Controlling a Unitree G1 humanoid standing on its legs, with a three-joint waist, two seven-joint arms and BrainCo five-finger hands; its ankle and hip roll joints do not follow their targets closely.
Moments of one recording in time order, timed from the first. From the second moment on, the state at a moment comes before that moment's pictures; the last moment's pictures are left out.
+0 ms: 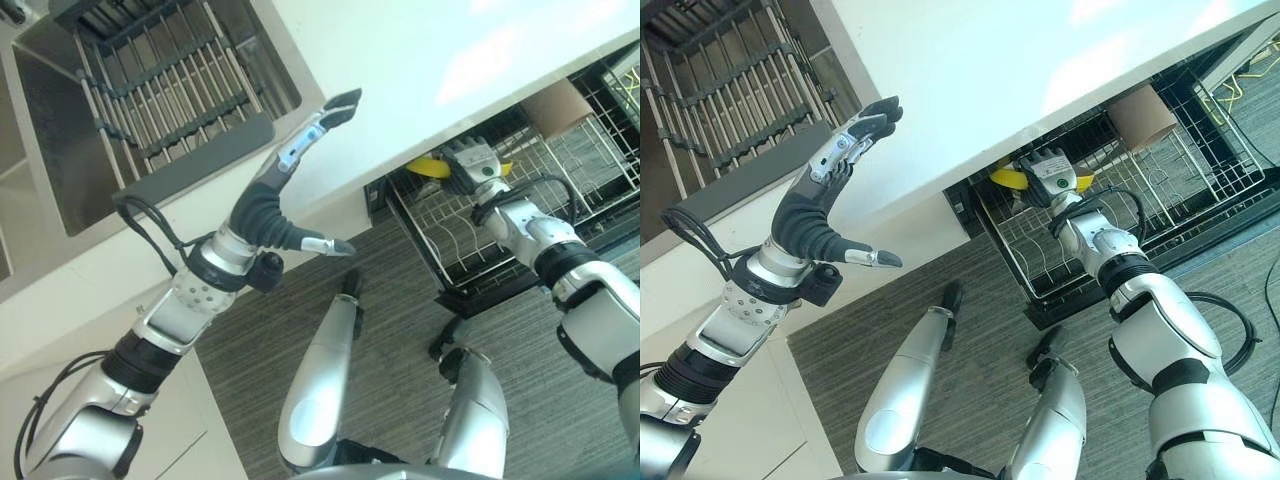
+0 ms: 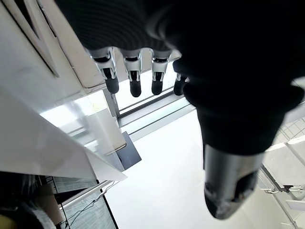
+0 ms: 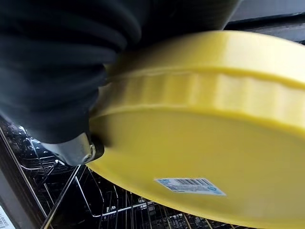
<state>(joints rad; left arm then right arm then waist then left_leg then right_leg) -0.43 0.75 -0.37 -0.17 -0.13 -0.68 0.14 -1.06 -0.60 0.77 1.04 -0.66 -0.27 -0.55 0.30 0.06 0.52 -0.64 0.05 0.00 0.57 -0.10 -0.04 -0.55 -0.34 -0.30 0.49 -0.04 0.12</state>
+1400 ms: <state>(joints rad) -0.36 0.65 -0.39 -0.10 -0.06 -0.67 0.24 -0.91 -0.47 0.58 1.18 -0.27 -0.20 -0.19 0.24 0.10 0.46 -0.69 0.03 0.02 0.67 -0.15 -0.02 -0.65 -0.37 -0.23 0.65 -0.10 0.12</state>
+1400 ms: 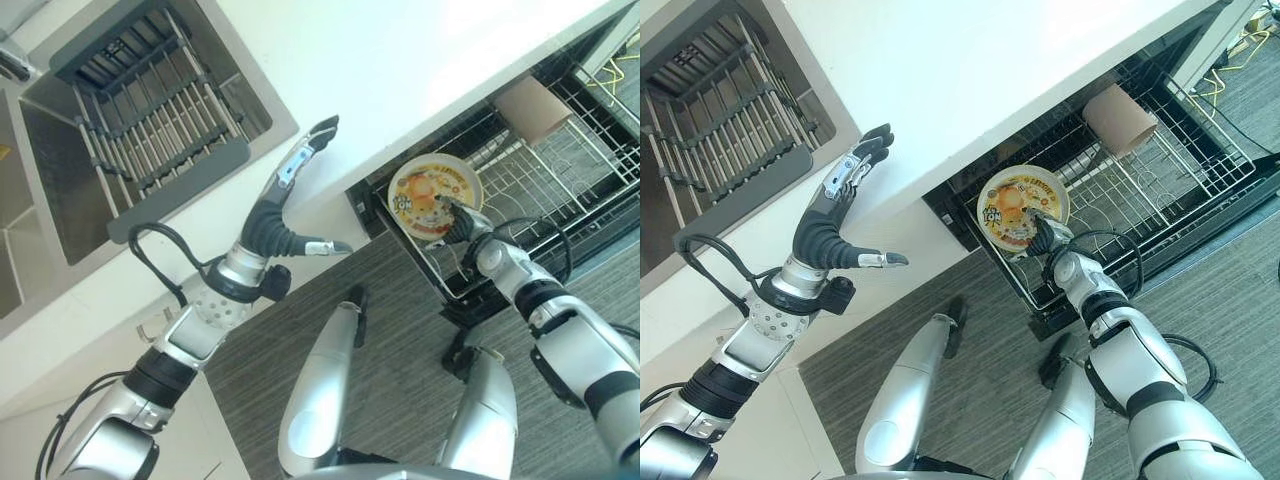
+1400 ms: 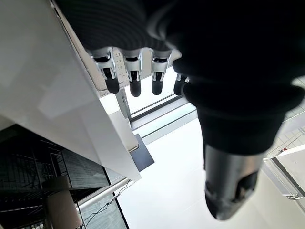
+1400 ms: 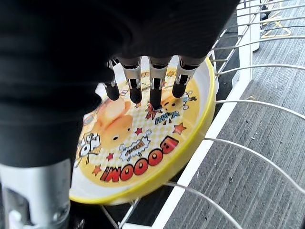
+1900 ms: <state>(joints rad) -0.14 0.60 -0.14 -0.26 0.02 -0.62 0.34 -0.22 -0.54 0.28 -0.05 0.02 -0.08 -0.45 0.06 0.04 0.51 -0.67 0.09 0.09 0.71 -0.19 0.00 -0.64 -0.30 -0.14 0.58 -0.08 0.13</state>
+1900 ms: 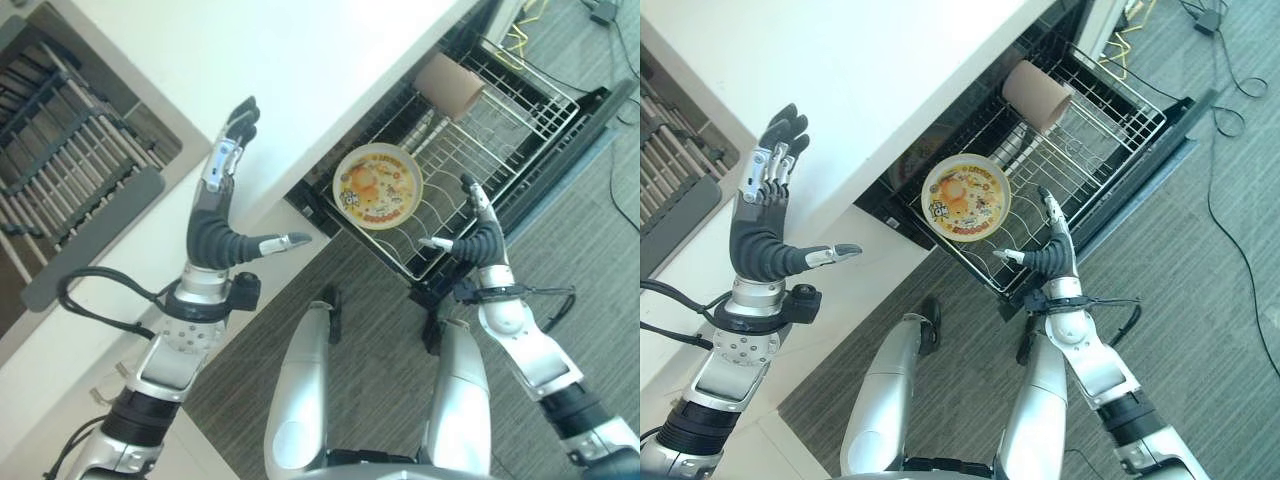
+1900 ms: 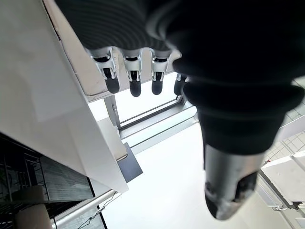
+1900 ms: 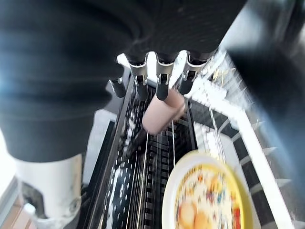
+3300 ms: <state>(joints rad) 0.18 0.48 0.00 -0.03 -0.06 -0.55 0.09 0.15 -0.22 -0.13 0.42 0.36 -0.38 -0.55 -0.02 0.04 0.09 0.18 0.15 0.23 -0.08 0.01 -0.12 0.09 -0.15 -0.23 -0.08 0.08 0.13</state>
